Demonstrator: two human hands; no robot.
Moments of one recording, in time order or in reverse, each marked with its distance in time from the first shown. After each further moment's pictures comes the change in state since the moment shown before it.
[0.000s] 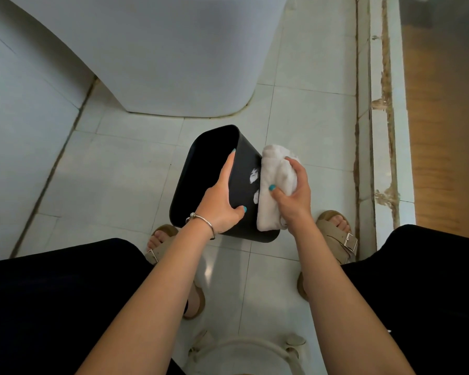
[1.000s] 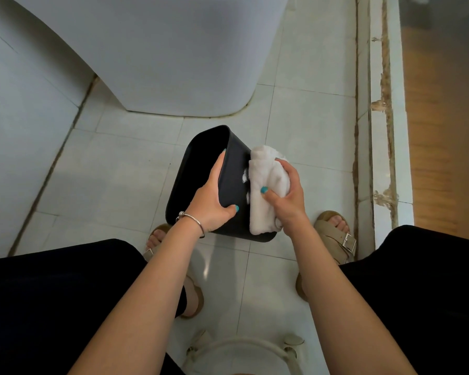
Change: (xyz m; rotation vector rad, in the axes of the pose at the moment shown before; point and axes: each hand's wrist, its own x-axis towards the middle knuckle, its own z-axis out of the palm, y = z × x) left_hand 0.000 -0.015 -0.010 -0.081 -0.005 -0.009; right_hand -0.006 0.002 0.006 0.060 -0.120 -0.039
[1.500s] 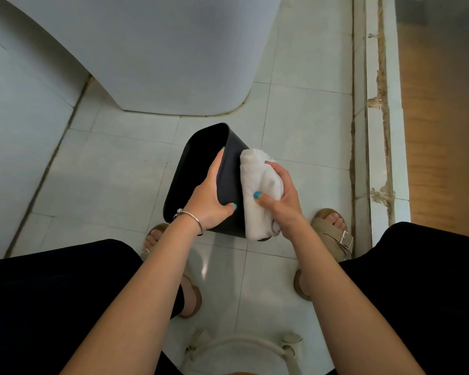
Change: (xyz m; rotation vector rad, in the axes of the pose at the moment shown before) left_hand 0.004 0.004 0.003 0.008 -0.012 0.001; right_hand -0.004 0.002 -0.006 0.059 -0.117 0.006
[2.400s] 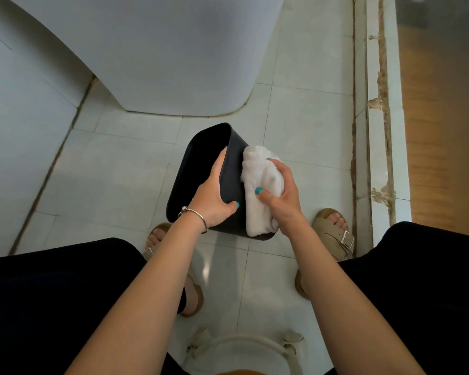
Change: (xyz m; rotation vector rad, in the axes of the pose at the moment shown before) left_hand 0.002 -0.001 0.002 -0.005 0.010 0.008; right_hand 0.002 0.001 0.007 -0.013 0.047 -0.025
